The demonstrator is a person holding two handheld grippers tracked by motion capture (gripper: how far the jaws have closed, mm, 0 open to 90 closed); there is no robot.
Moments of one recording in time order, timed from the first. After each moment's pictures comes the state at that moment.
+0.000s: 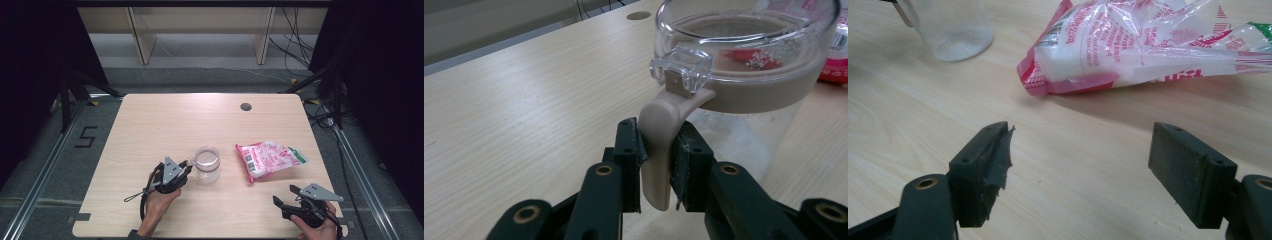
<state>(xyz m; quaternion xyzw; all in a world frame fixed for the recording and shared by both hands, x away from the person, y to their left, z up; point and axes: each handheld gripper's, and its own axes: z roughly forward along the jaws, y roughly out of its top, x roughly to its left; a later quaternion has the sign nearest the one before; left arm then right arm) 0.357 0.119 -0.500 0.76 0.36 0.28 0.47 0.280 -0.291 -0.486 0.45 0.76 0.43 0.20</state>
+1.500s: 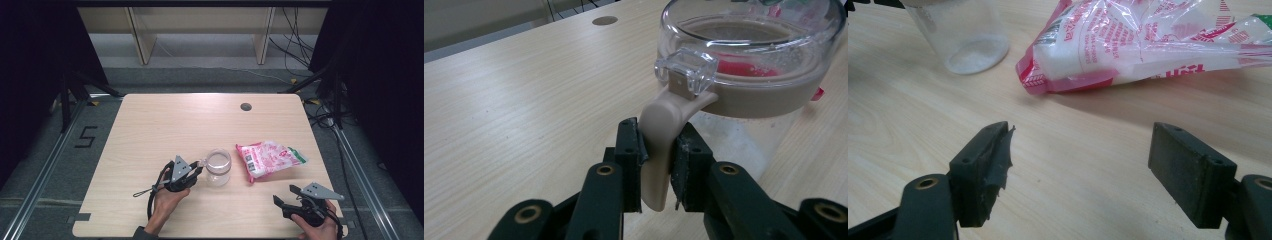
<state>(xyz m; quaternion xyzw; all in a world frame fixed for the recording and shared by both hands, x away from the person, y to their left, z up) 0.361 0.096 -0.500 0.76 0.34 0.24 0.49 0.282 -0.292 -0.489 0.47 0.75 0.43 0.18</state>
